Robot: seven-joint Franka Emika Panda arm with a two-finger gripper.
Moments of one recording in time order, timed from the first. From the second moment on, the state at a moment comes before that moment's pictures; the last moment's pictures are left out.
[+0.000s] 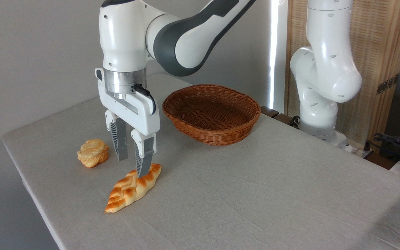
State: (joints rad) arm -0.38 0.01 0.18 -2.00 0.00 2.20 0.54
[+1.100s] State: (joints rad) arm -0.04 0.00 -0.08 -1.65 -0.03 1.69 0.58
